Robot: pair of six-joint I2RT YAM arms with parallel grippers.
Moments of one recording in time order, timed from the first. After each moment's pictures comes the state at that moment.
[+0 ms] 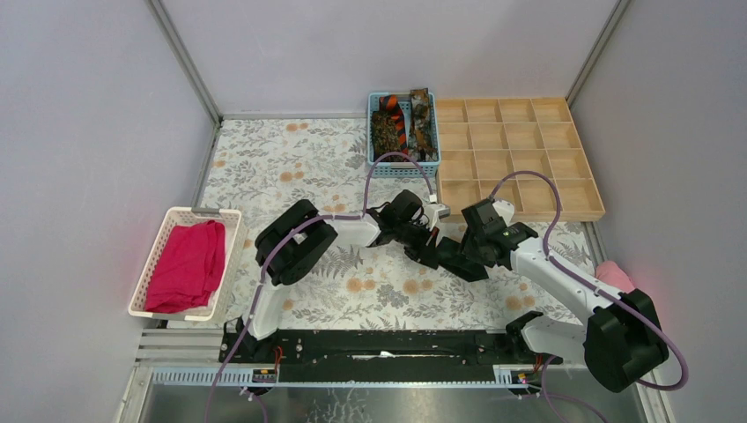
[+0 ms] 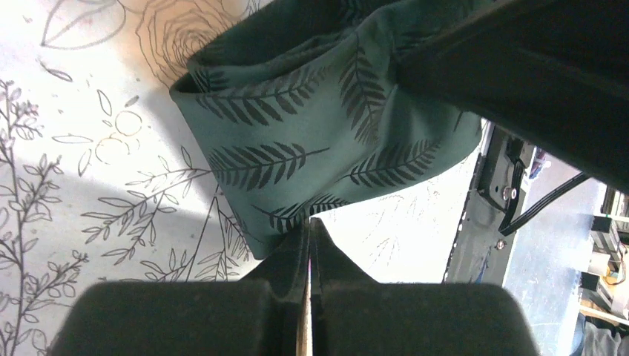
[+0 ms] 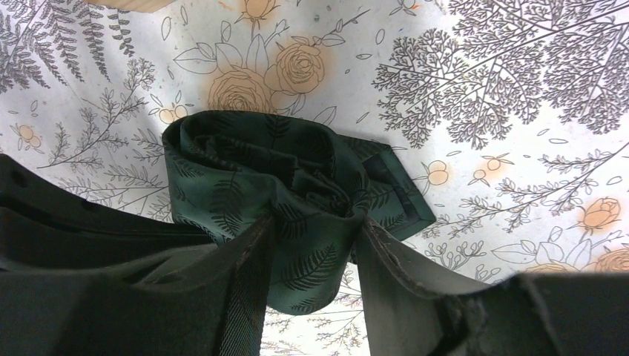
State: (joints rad) left arm -0.83 2.09 1.22 0.09 0.71 -0.32; right arm 0.49 1.16 0.68 -0.64 0.28 0.81
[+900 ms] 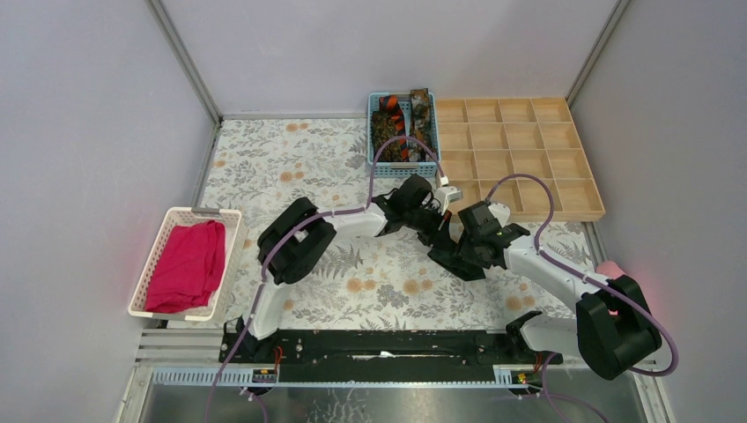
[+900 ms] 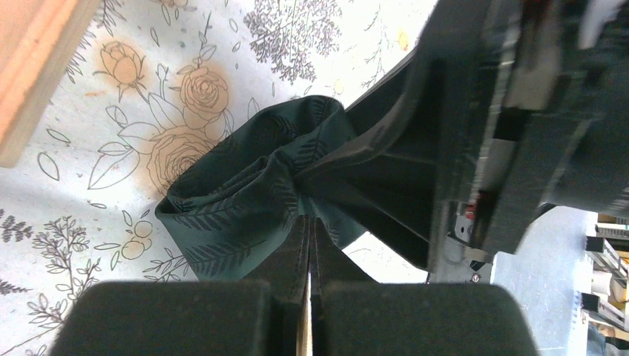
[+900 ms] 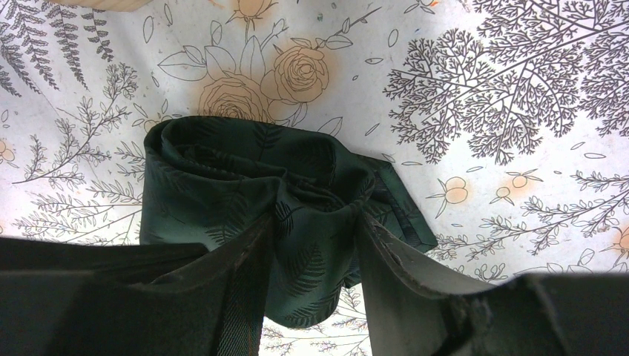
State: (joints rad) left arm -0.83 2.10 1.38 0.07 0.70 -0.32; right arm 0.48 1.23 0.64 -0.55 0.27 0.82
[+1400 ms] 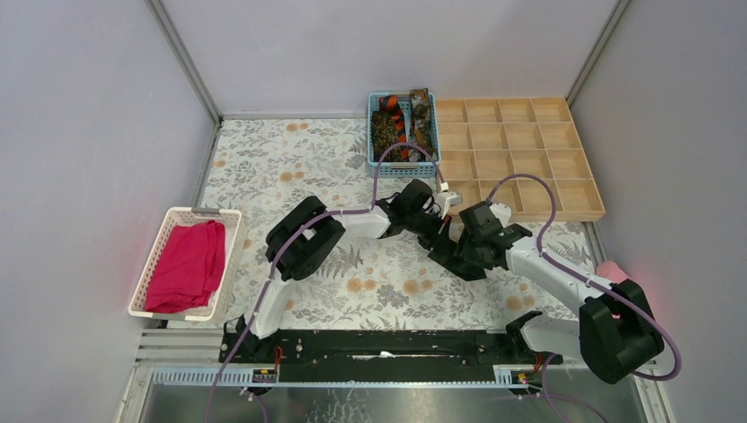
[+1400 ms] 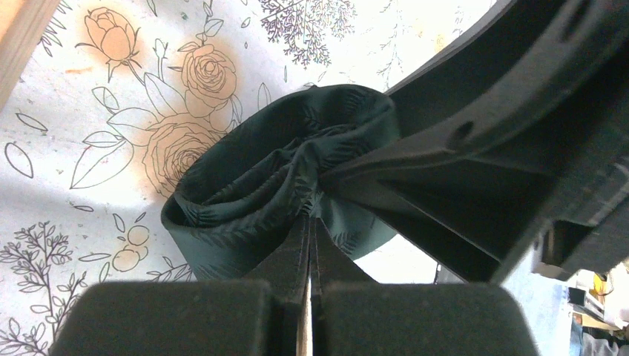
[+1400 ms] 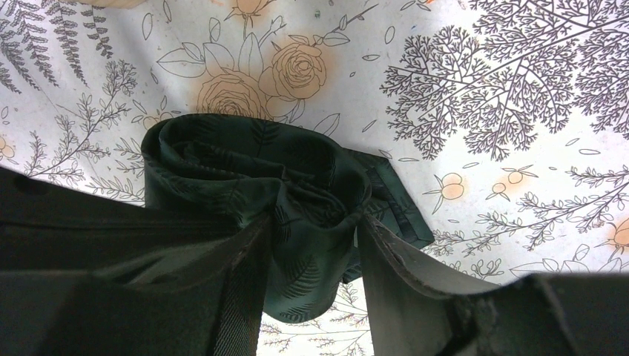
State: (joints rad) left arm -0.83 2.17 1.38 0.11 0.74 -0.36; right arm 0.48 1.21 0.64 -0.57 0.27 0.82
